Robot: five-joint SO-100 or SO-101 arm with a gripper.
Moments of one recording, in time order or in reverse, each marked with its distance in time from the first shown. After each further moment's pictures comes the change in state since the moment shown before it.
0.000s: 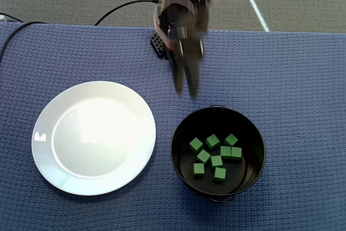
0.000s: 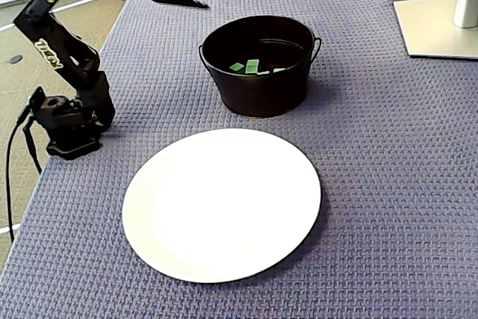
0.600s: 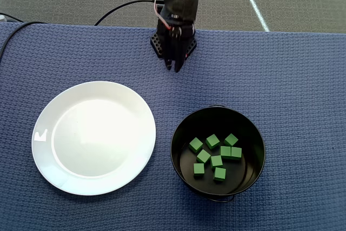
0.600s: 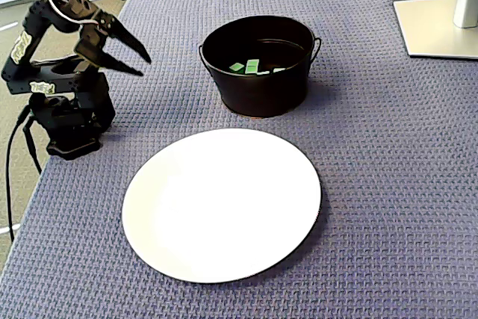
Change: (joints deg) arm 6.2 55.3 61.3 8.2 -27.3
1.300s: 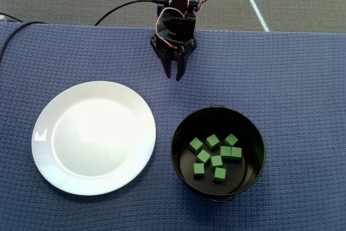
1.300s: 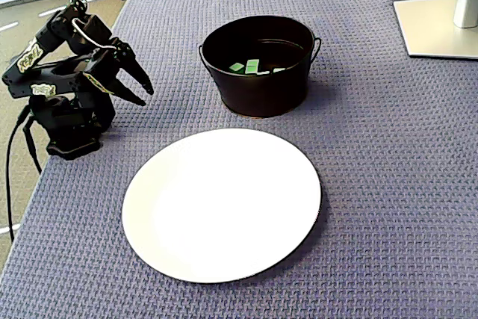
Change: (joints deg) arm -1.5 1.6 12.8 3.3 -13.8
